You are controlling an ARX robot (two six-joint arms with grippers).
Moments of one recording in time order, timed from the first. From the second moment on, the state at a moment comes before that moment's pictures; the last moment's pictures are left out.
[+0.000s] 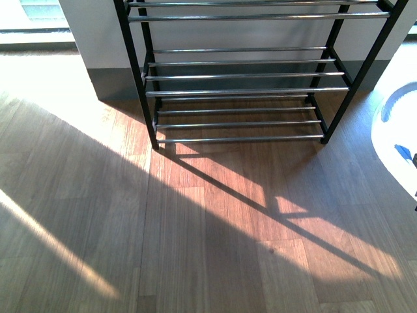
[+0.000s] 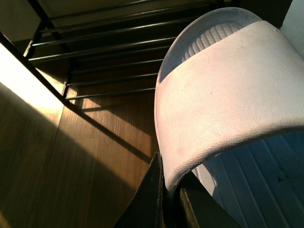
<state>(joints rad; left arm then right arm) -0.18 0.81 0.28 0.02 -0.50 0.16 0.18 1.63 0.12 1.12 0.04 0.19</state>
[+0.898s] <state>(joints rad) -0.18 0.82 0.28 0.02 -0.50 0.16 0.18 1.64 0.12 1.12 0.05 0.19</state>
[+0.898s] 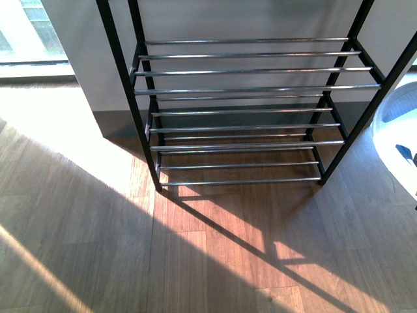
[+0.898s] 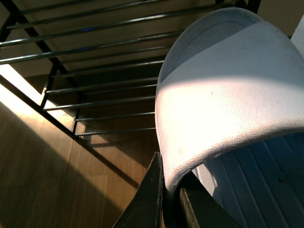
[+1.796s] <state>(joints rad) -0.18 0.82 0.28 0.02 -0.50 0.16 0.27 1.62 0.21 1.17 -0.16 0.18</state>
